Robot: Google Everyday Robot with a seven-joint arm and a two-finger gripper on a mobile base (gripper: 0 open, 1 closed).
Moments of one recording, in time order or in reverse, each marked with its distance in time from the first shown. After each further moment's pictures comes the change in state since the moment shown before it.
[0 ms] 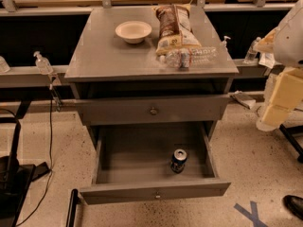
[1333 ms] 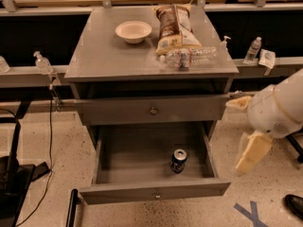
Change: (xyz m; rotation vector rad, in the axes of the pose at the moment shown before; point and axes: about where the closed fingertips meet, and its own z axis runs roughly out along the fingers) arm 0.017 0.044 0.137 -0.147 -0.265 -0.002
